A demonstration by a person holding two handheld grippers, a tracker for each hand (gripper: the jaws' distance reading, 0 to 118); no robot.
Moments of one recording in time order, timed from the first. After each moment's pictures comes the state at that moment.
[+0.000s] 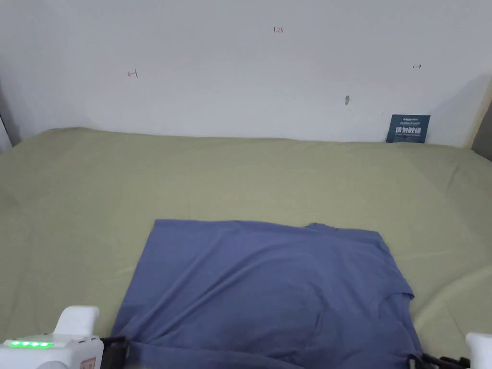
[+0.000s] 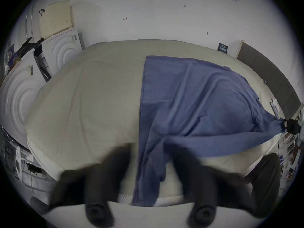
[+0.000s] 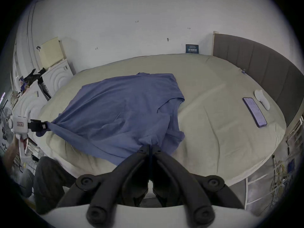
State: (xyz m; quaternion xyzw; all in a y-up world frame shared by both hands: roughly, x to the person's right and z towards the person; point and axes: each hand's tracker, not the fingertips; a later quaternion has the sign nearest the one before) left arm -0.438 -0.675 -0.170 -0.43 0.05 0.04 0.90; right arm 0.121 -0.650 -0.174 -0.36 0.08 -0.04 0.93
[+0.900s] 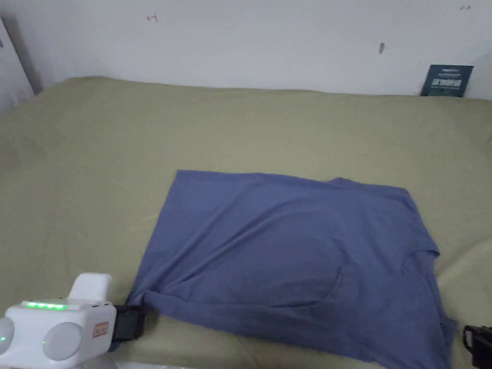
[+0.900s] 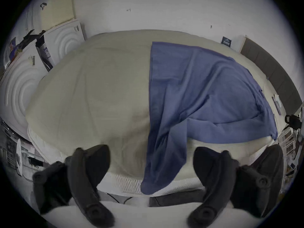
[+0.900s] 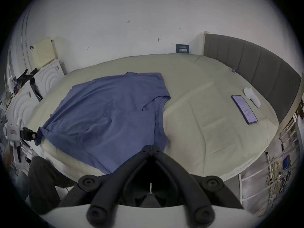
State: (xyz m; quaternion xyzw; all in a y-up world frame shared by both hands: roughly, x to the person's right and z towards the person) left arm -0.447 -0.696 -0.147 -0.47 0.06 0.03 0.88; right arm 0.133 -0.650 -0.156 -0.38 0.05 -0.03 0.92
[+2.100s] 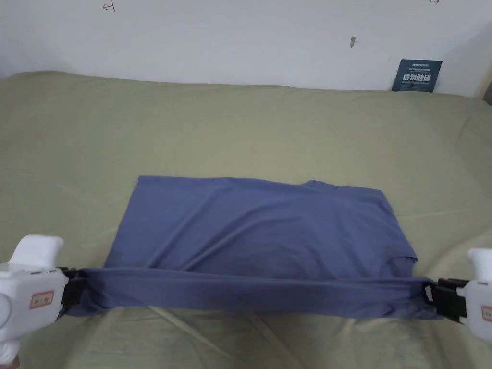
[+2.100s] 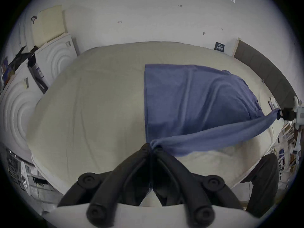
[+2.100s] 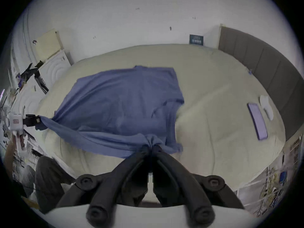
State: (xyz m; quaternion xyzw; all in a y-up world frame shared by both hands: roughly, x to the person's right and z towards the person) left arm -0.449 -0.621 -0.224 -0.43 0.03 0.00 0.90; right arm 0.127 -0.615 -0.268 -0.41 0.09 0.00 0.91
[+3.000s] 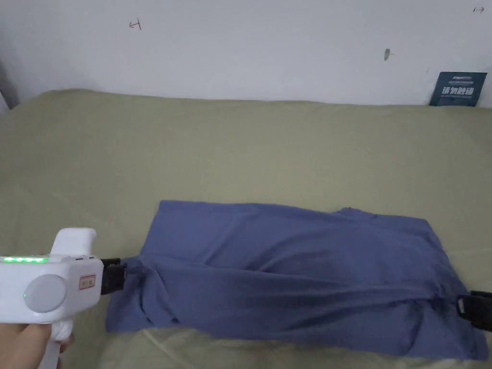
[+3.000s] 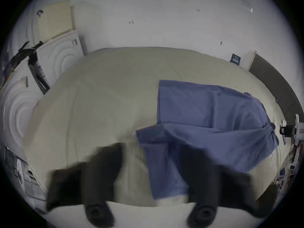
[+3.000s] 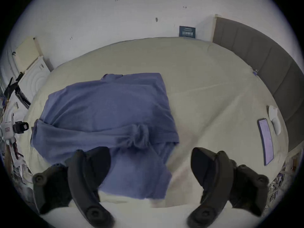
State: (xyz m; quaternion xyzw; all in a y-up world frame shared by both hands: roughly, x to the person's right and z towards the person) left arm -0.470 -0.646 -0.296 -0.41 0.08 0.04 0.91; right arm 0.133 -0.649 -0.344 -0.43 0.03 -0.02 0.90
